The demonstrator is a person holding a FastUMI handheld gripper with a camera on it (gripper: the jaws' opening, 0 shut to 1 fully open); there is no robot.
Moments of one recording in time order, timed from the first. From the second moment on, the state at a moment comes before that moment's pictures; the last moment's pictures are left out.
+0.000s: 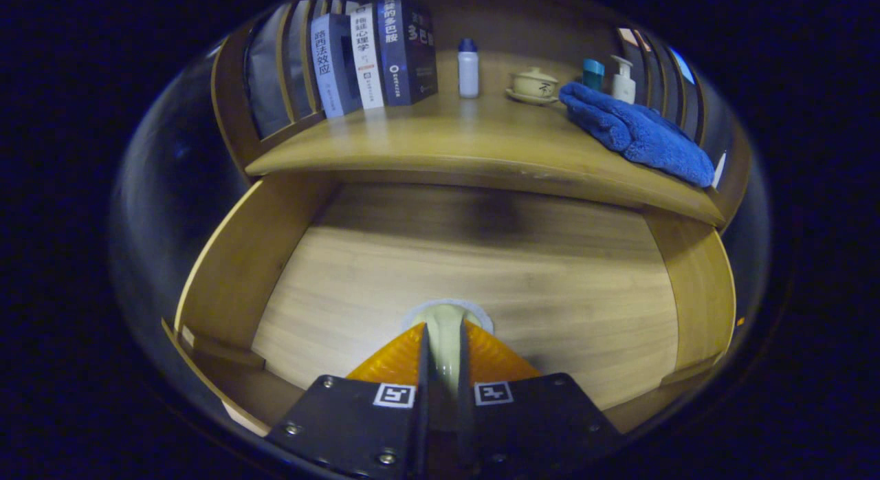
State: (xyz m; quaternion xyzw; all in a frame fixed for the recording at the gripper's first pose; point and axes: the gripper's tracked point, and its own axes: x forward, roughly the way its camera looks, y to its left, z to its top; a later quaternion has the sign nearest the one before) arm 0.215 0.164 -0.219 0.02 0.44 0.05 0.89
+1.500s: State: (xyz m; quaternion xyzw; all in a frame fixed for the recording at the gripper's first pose) arm 0.351 0.128 -0.083 0.01 0.25 -0.01 0.97
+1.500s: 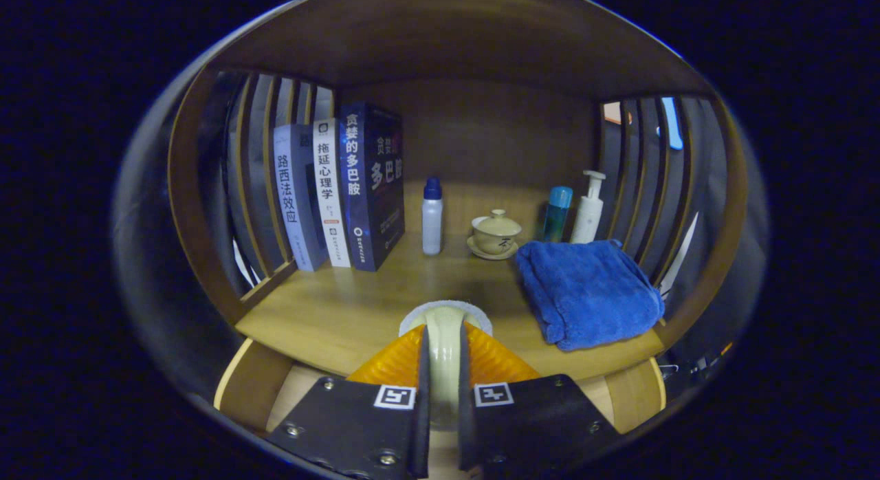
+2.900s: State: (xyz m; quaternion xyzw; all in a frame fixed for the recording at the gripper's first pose) arm 0.408 0.129 -0.077 -0.02 0.18 -0.01 0.98
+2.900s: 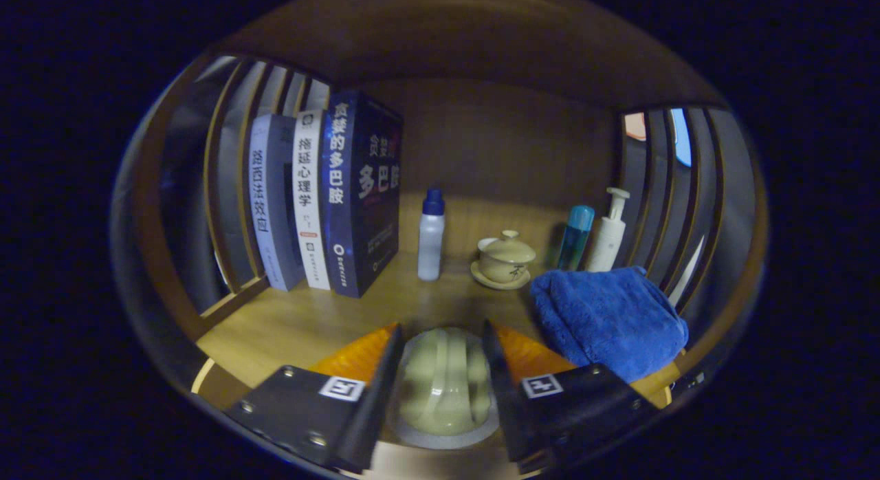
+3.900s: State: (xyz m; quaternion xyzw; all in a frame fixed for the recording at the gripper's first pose) arm 0.184 0.117 -0.047 0.03 0.10 0.00 0.99
